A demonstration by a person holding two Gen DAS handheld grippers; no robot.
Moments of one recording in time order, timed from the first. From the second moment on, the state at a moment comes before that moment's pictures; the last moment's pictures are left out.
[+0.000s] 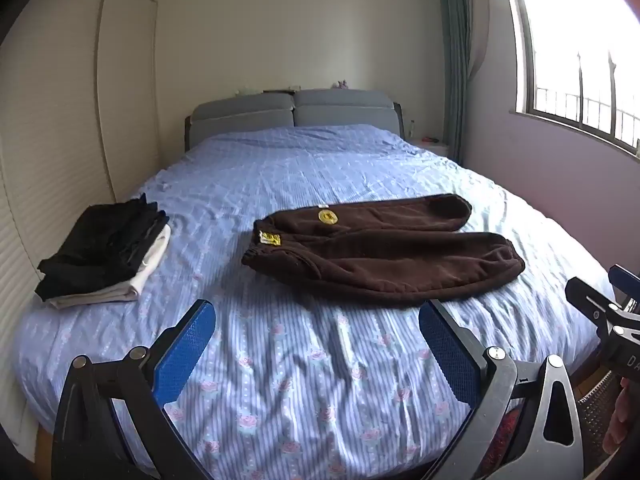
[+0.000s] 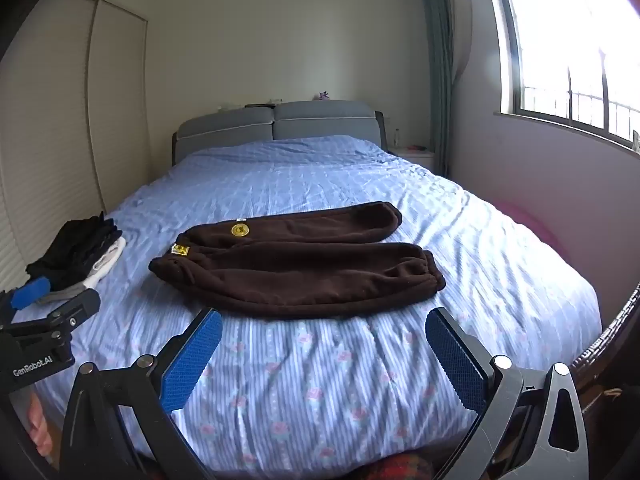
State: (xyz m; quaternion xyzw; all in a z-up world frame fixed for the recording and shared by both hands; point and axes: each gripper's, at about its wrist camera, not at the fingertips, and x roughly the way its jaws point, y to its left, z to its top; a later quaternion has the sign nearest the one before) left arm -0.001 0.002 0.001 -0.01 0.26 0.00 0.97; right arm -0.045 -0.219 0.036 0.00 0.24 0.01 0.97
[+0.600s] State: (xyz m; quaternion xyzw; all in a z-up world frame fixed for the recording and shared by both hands) left arm -0.017 -0.012 0.018 0.03 0.23 -0.02 0.97; right arm -0.046 -0.221 0.034 0.01 0.24 0.01 0.97
